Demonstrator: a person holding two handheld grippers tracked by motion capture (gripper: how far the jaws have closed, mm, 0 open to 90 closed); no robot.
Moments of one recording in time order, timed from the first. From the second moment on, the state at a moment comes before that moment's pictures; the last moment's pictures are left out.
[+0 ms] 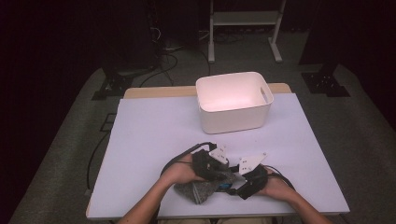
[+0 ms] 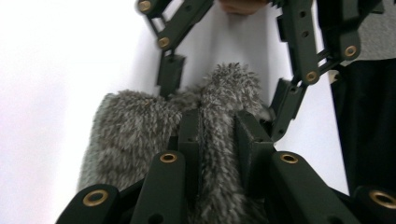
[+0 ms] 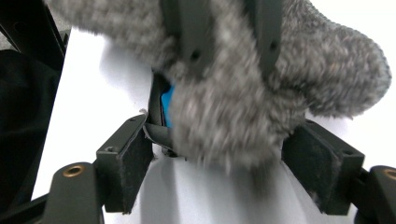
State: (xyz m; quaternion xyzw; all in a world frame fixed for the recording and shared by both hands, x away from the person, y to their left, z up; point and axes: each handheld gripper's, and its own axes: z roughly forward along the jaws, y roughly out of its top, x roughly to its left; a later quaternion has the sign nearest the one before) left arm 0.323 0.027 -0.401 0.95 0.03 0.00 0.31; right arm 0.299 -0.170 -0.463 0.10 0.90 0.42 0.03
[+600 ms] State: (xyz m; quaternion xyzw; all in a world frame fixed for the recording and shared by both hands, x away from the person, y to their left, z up) left arm 0.323 0.051 -0.402 0.95 0.04 -0.03 0.32; right arm 0.300 -0.168 -0.464 0.10 0.90 0.42 0.03
